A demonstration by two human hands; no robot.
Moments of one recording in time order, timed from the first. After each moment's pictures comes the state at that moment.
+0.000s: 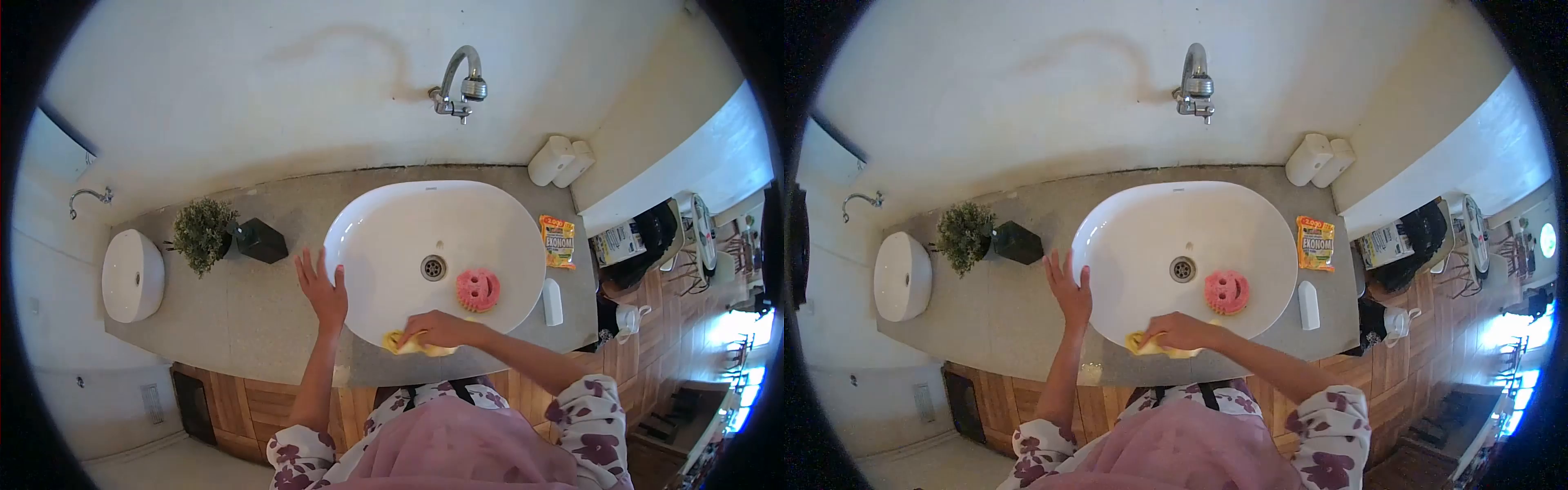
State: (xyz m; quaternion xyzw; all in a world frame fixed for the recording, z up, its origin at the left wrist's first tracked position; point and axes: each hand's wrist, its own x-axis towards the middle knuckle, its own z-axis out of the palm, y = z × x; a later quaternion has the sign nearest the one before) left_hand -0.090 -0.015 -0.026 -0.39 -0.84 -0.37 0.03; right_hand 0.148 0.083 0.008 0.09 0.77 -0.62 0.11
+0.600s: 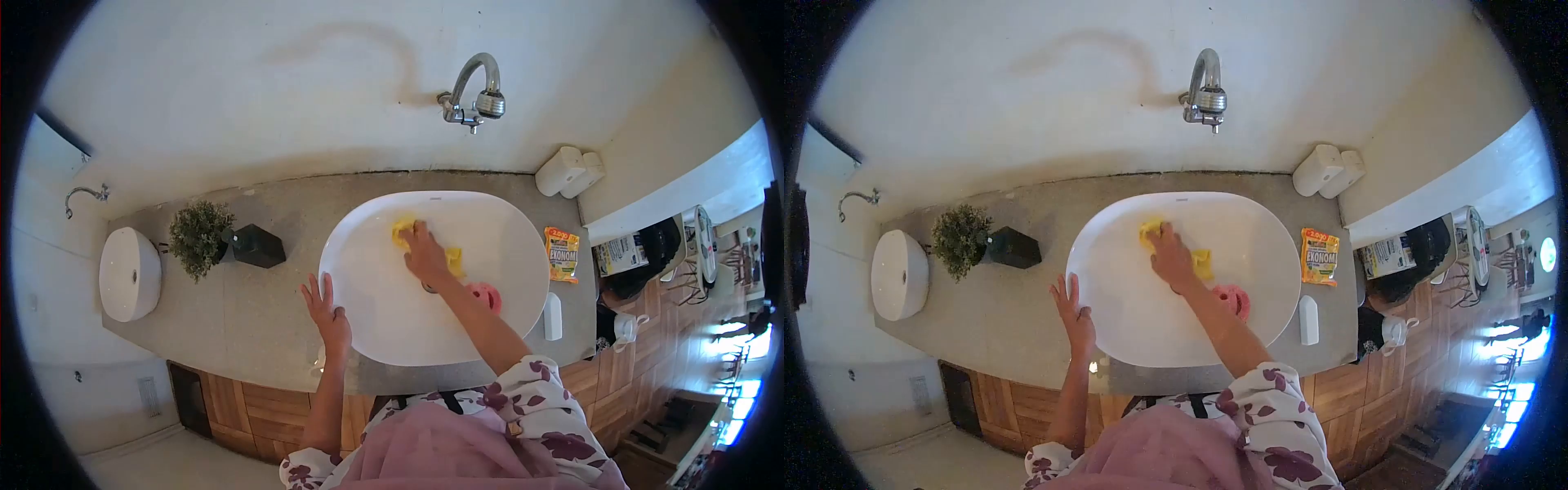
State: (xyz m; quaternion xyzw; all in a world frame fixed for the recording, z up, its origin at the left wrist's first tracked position) left_hand -0.069 -0.037 -0.046 -0.36 -0.84 -0.41 -0.09; right_hand 0.053 0.183 -0.072 0.36 0.89 -0.20 -0.18
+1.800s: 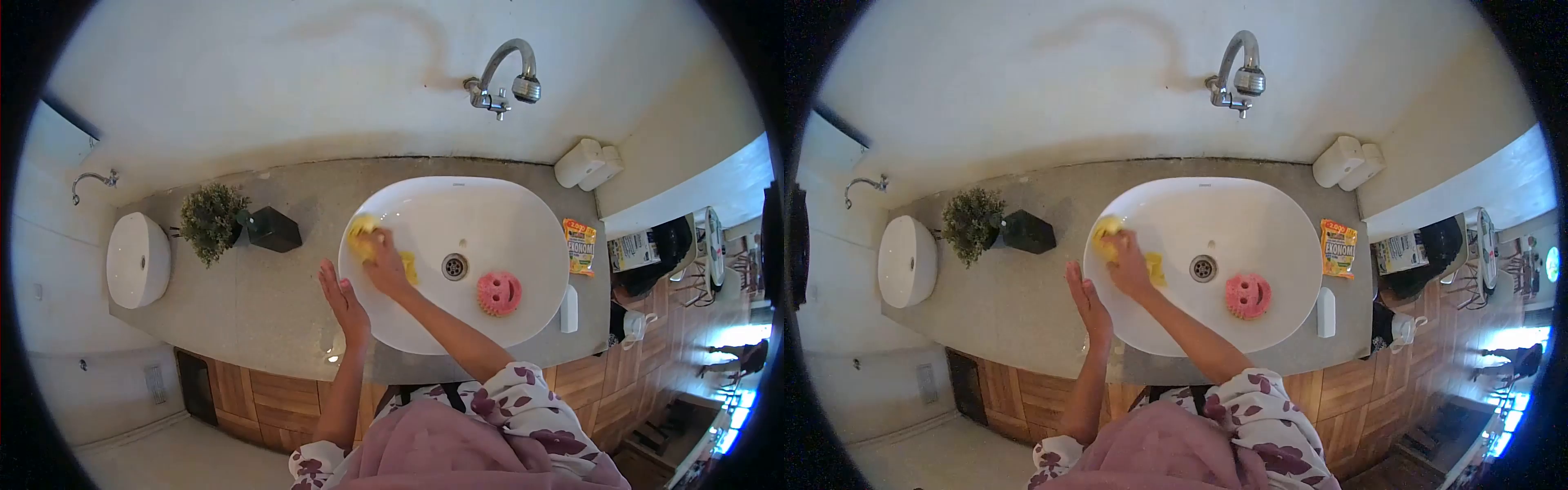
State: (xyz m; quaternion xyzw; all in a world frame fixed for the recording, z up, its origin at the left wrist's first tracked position) left_hand -0.063 -0.030 -0.045 -0.26 -0.79 -0.55 -0.11; right_hand -0.026 0.088 -0.057 0.35 0.76 -0.46 -0.31
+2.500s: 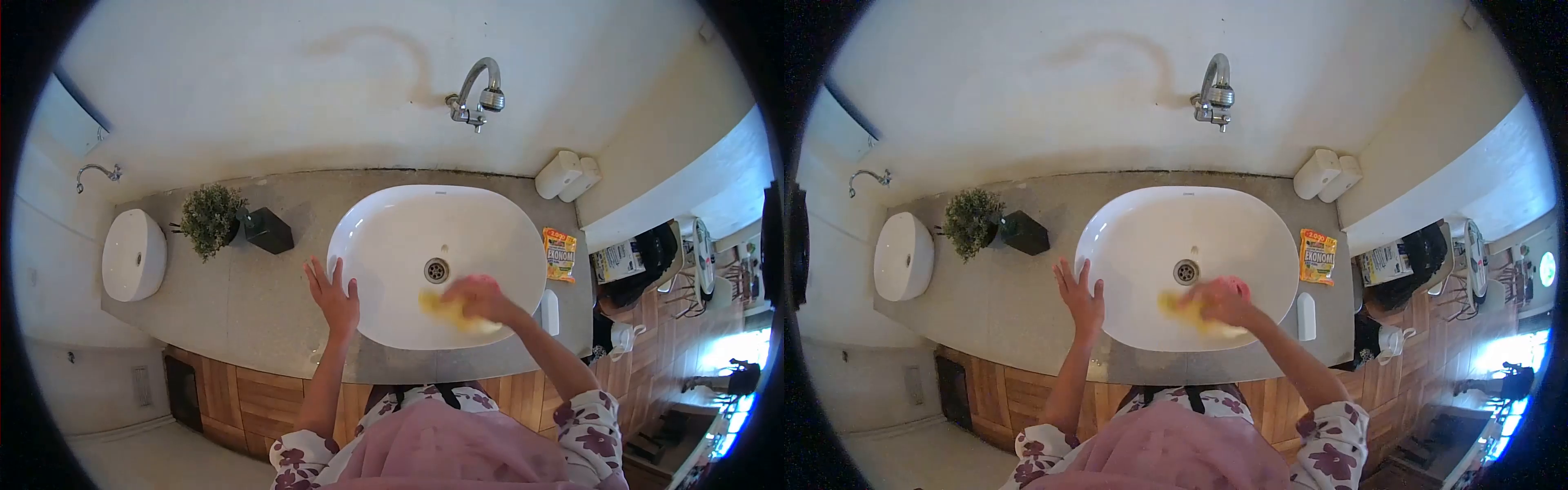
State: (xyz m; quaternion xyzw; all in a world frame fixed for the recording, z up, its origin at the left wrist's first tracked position) left_hand -0.062 -0.032 -0.027 -0.41 -0.86 -0.29 0.03; right_hand 0.190 0.140 0.040 0.19 0.75 -0.63 -0.01
